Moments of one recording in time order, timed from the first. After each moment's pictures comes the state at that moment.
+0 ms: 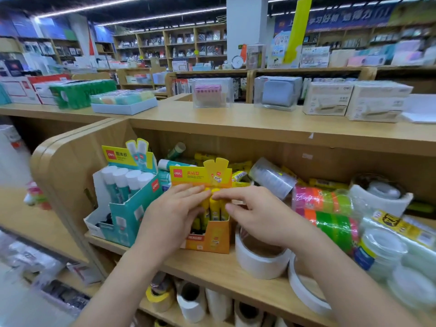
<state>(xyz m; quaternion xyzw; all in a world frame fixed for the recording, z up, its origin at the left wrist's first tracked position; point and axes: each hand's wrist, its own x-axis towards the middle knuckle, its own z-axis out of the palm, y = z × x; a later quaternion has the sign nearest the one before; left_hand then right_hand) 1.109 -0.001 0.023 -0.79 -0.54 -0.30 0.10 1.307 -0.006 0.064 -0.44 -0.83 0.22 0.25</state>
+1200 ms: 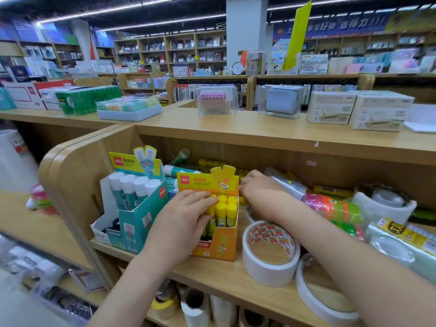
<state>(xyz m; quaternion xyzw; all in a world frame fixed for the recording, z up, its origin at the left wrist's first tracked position) 1.109 -0.006 0.031 -0.79 -0.55 -0.27 0.04 1.310 0.092 0.041 -0.51 -0.85 -0.10 -0.04</state>
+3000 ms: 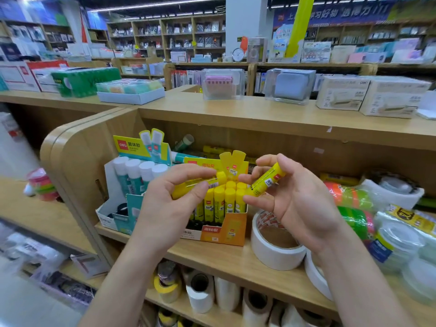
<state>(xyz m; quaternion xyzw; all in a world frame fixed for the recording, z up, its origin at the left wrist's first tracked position) 1.097 -0.039 0.067 -0.64 -0.45 -0.54 -0.32 1.297 -0.029 0.076 -0.28 -0.44 0.63 0.57</state>
